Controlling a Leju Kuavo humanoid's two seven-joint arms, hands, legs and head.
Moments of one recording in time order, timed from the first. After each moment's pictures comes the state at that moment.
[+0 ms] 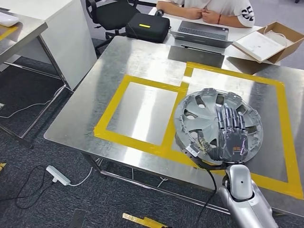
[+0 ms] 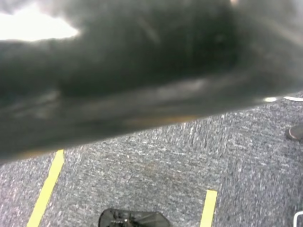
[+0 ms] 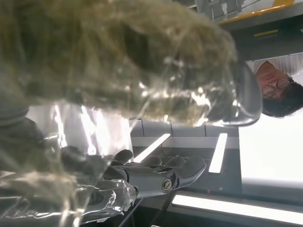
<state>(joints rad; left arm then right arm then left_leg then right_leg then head) -0.11 -0.15 1.09 -0.25 -1.05 0.09 -0.52 -0.21 -0.17 0.43 -1.34 1.57 -0.63 0.34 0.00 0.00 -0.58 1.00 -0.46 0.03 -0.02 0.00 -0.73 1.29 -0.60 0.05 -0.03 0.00</state>
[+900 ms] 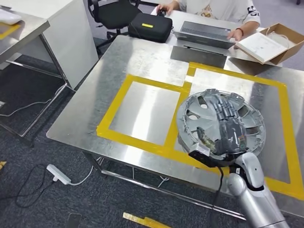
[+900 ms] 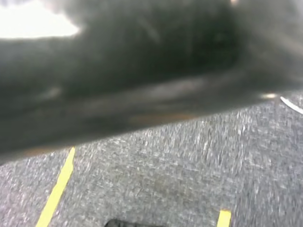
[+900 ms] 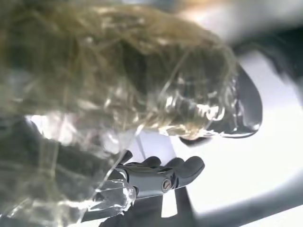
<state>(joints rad) -0.09 -0.14 1.11 -0.25 -1.05 0.13 -0.52 -0.23 -0.20 0.39 -1.46 0.90 -0.51 -0.19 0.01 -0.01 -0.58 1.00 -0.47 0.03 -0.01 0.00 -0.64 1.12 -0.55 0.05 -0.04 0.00</state>
